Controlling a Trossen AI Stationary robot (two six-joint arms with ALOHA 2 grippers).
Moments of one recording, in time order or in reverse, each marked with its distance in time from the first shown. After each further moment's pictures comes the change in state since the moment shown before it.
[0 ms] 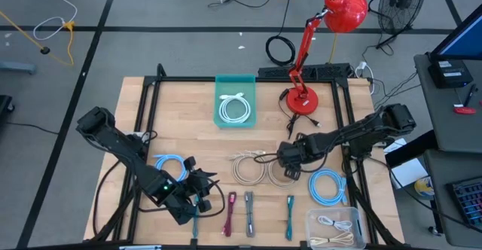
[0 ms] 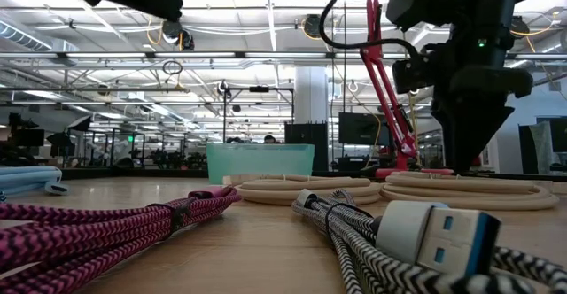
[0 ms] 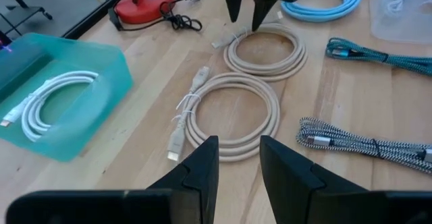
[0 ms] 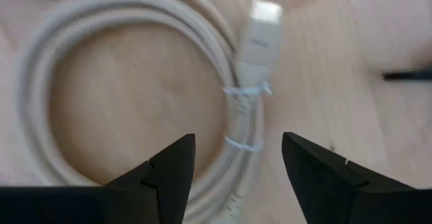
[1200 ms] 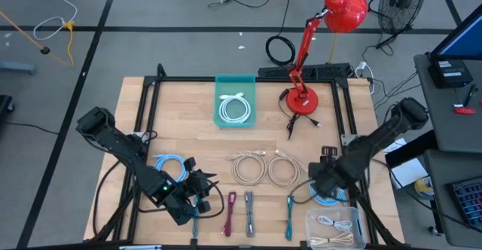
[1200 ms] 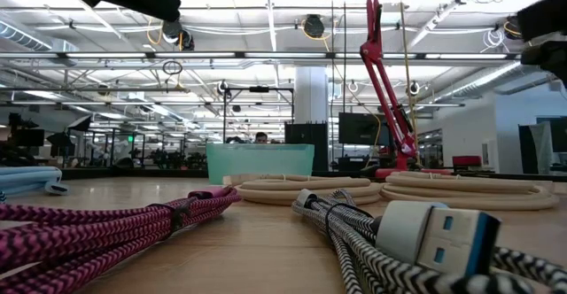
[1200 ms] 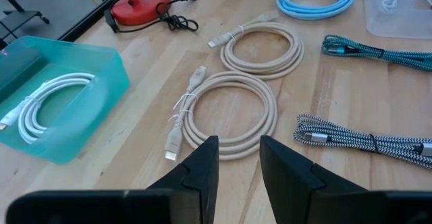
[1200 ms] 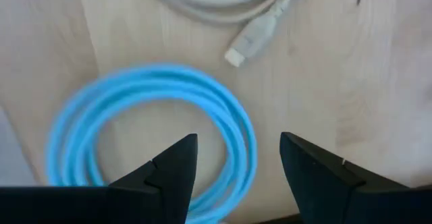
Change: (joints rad) left arm -0.005 0.000 -0.009 0.016 -0.001 0.020; right arm 0.487 -0.215 -0.026 -0.420 0.030 0.207
